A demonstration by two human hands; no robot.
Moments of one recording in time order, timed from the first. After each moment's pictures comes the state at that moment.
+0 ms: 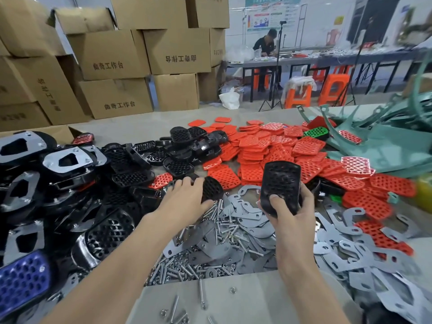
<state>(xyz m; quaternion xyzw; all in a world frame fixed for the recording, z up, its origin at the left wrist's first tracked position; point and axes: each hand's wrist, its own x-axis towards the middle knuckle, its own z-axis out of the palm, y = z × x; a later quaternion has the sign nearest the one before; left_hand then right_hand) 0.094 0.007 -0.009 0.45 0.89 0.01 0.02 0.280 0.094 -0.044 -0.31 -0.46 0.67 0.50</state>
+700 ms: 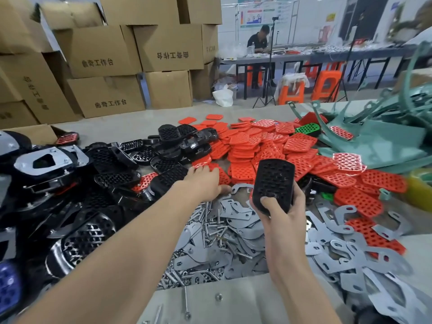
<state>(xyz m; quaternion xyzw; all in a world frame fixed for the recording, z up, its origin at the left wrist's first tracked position) 0.079 0.101 -0.017 0.51 0.86 -0.08 0.04 0.280 0.102 -0.043 -0.28 -0.42 0.70 0.51</state>
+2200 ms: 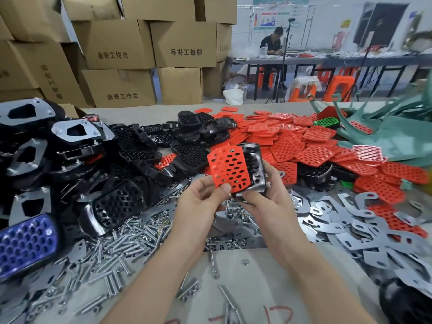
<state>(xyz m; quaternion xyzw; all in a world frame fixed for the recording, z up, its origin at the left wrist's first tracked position) 0.168 -0.035 -0.046 0.25 0.57 0.75 0.24 0.261 0.067 -0.055 -0.14 -0.60 0.70 0.36</state>
